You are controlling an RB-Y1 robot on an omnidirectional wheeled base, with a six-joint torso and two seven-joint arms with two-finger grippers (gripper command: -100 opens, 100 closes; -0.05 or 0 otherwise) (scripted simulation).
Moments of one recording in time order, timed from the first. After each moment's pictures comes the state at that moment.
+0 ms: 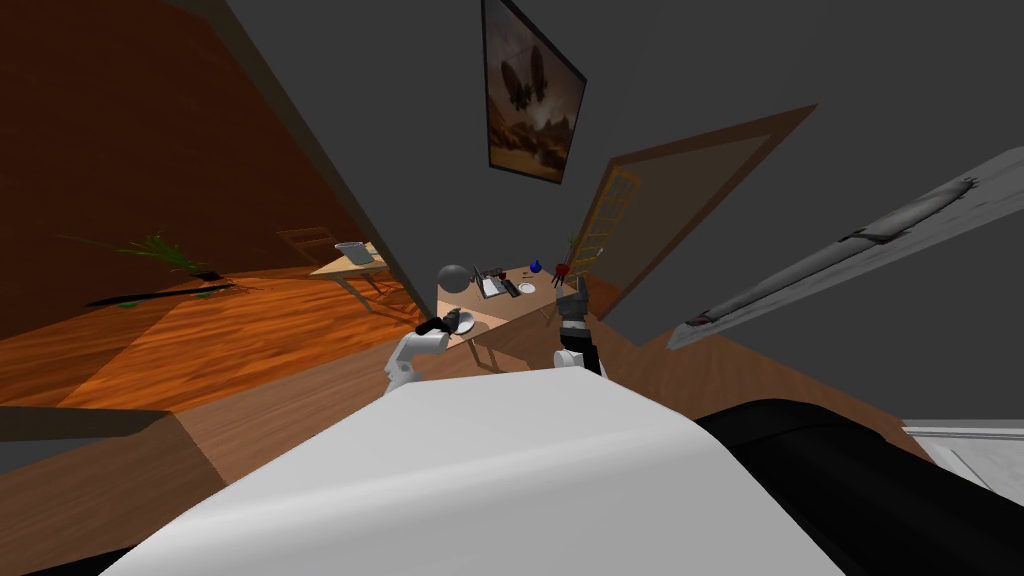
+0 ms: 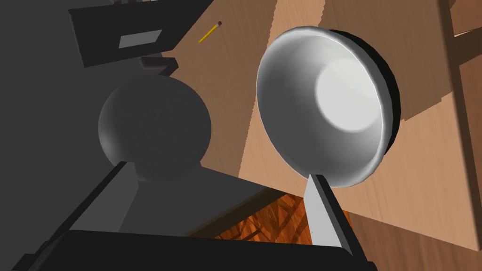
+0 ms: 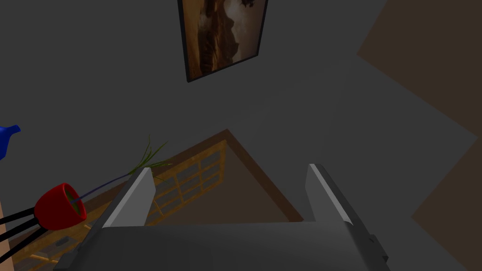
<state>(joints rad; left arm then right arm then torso) 0.07 0.16 -0.03 -1.84 0.11 0.82 -0.08 0.47 0.02 0.07 -2.22 -0.07 -0.38 -0.12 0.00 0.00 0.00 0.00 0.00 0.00</state>
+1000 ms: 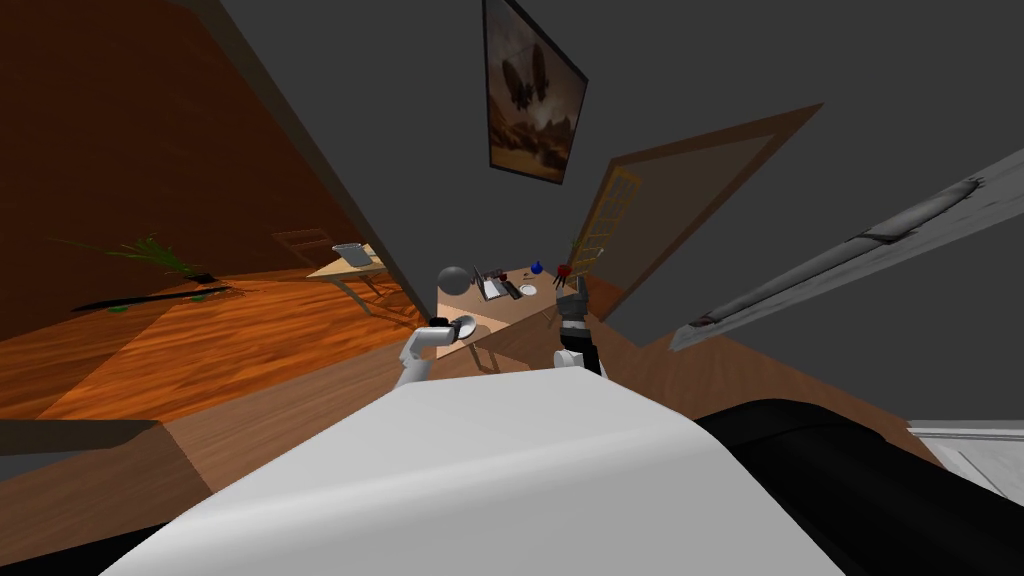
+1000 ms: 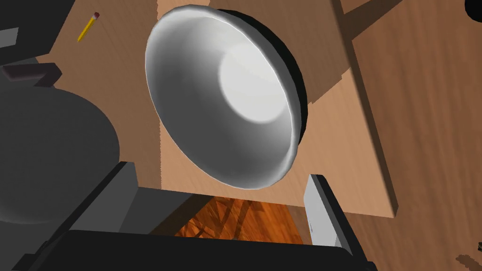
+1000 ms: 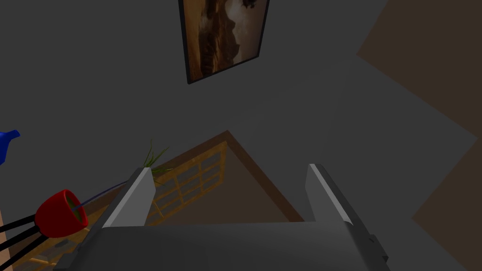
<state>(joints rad) -0.03 0.12 0.00 -1.66 0.05 1.09 -0.10 0.48 0.02 0.07 -2.22 -0.07 -0.38 -0.12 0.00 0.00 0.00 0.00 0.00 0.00</state>
